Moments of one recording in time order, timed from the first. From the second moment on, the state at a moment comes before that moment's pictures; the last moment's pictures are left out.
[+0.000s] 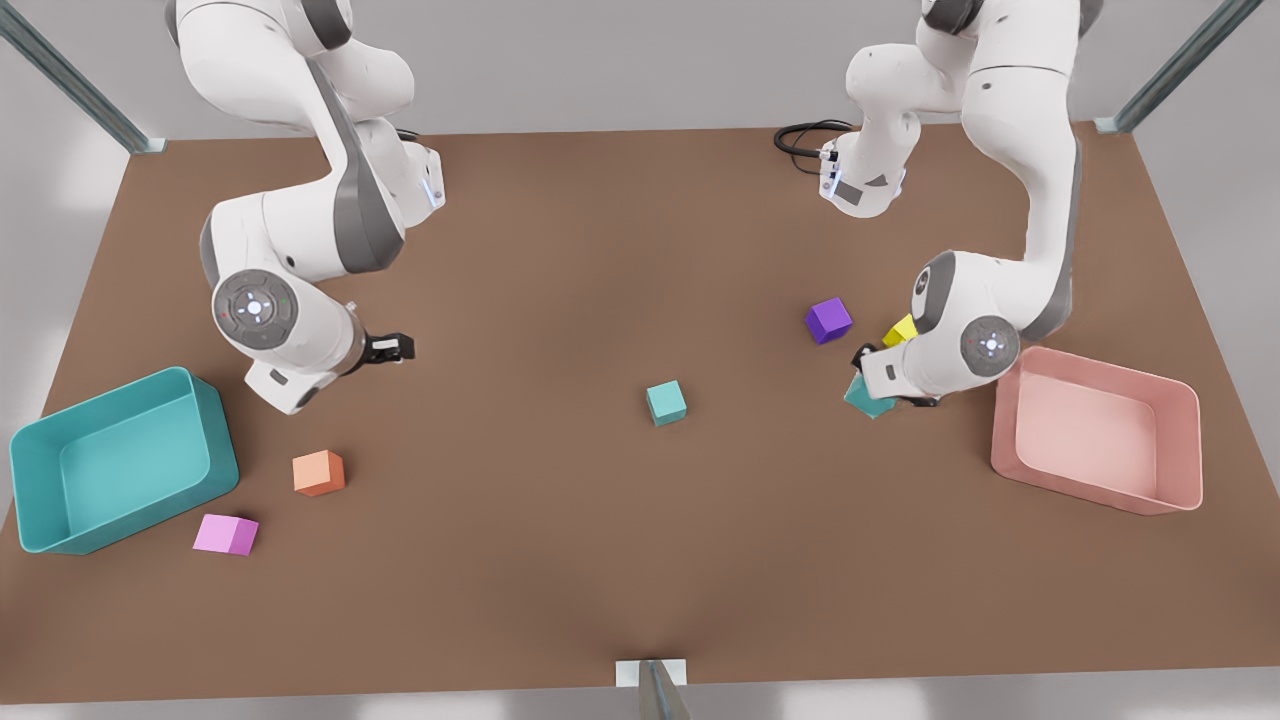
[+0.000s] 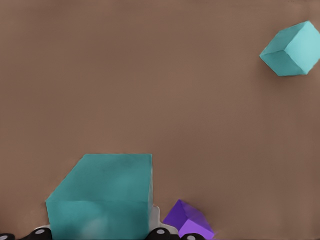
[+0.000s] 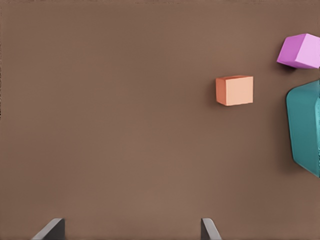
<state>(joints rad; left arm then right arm) -0.11 0.31 -0.20 -1.81 -0.06 1.89 0.38 0.25 0.28 0.03 -1.37 -0.06 1.38 0.16</state>
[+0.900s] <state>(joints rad) -0.40 0.67 -0.36 -1.61 0.01 2.18 -0.65 0.25 0.29 0.03 -1.32 -0.11 1.38 0.05</state>
